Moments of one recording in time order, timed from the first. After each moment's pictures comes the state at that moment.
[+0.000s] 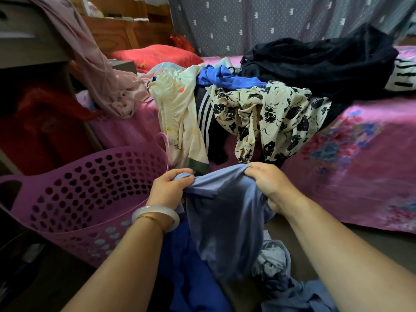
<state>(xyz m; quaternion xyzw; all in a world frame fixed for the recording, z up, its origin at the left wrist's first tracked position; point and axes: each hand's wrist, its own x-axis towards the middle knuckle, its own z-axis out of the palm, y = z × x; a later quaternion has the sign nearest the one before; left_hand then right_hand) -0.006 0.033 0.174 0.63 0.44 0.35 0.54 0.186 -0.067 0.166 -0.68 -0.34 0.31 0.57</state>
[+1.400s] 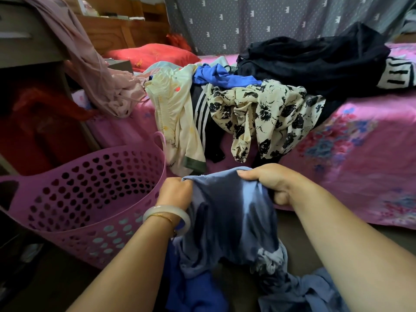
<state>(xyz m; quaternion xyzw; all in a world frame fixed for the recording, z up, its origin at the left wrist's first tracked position) 0.011 0.028 0.165 0.74 0.54 0.22 0.35 0.195 -0.081 0.184 -0.71 -0.26 0.47 0.46</state>
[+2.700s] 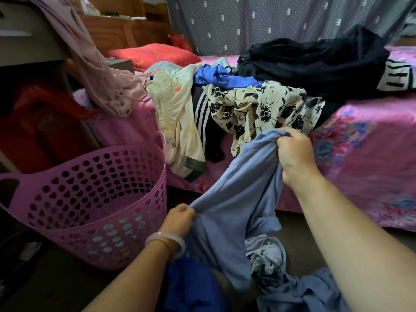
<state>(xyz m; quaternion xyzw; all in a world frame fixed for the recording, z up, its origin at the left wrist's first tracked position) -0.004 0.024 0.091 0.68 0.50 0.19 0.50 0.216 -0.077 0.208 -0.62 -0.23 0.17 0.73</state>
